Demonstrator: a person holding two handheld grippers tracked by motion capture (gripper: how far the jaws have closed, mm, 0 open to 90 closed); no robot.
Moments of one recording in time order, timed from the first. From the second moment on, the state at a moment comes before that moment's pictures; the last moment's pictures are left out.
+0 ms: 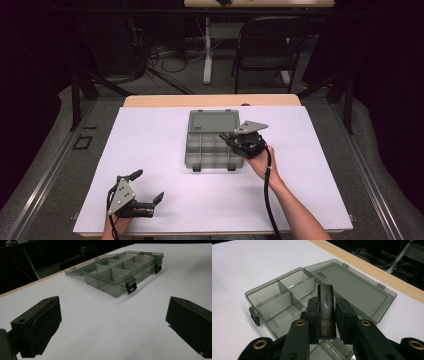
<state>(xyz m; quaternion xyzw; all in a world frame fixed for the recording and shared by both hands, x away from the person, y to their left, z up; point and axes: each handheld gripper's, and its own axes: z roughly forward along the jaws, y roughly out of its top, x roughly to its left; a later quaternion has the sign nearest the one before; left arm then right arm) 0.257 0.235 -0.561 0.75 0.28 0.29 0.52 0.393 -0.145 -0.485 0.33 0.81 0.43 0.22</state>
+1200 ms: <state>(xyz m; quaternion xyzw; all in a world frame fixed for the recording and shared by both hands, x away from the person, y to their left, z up) 0.257 0.234 -0.560 0.76 0.27 0.28 0.52 0.423 -0.130 -0.496 0.40 0.79 0.43 0.20</state>
